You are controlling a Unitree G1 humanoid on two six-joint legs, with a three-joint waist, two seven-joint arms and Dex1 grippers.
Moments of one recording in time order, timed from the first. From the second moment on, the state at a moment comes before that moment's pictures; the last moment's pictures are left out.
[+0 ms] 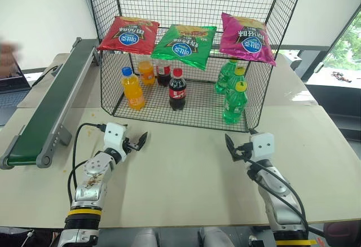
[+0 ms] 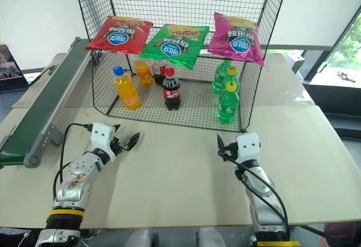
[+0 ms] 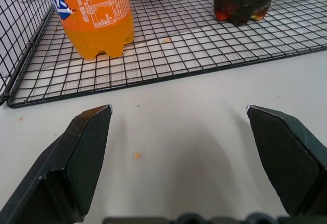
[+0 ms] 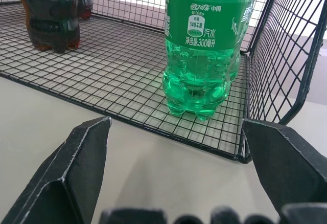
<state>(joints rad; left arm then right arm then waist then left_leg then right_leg) -0.22 0.34 0.11 0.13 -0.16 0.15 -0.44 -0.03 -0.22 -0.05 -0.12 0.05 0.05 0.22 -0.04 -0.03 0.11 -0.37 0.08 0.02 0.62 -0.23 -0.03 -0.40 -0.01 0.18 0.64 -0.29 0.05</state>
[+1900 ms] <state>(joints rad) 0.14 0.41 0.50 -0.40 -0.85 0.60 -0.47 -0.25 -0.36 0.03 -0.23 0.29 0.20 0.62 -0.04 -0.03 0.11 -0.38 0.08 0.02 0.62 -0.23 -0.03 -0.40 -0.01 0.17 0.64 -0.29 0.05</state>
